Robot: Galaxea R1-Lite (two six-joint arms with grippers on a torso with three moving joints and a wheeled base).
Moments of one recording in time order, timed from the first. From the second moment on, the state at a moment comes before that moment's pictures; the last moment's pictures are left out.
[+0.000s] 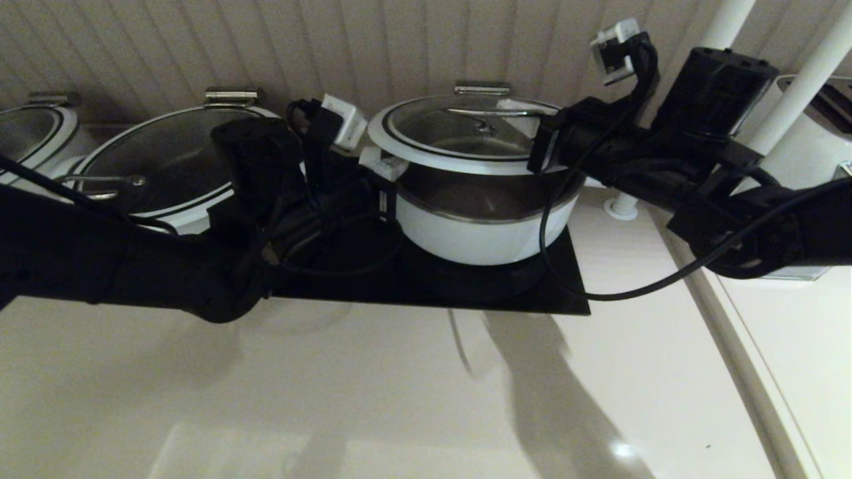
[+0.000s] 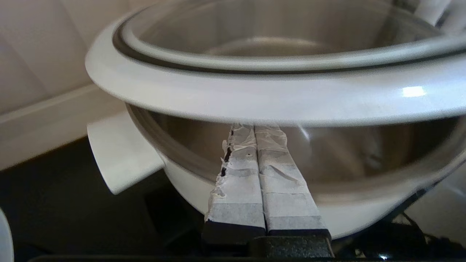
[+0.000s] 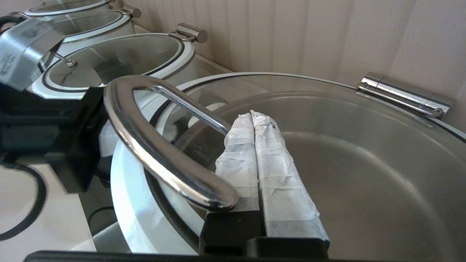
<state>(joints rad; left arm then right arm) -0.45 1.92 -1.14 -0.90 -0.19 0.15 0.46 1.88 -1.34 -0.84 0.35 -0.06</state>
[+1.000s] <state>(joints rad) -0.45 1.96 -1.23 -0.87 -0.19 0.15 0.46 1.77 -1.19 -0.80 0.36 -0.06</state>
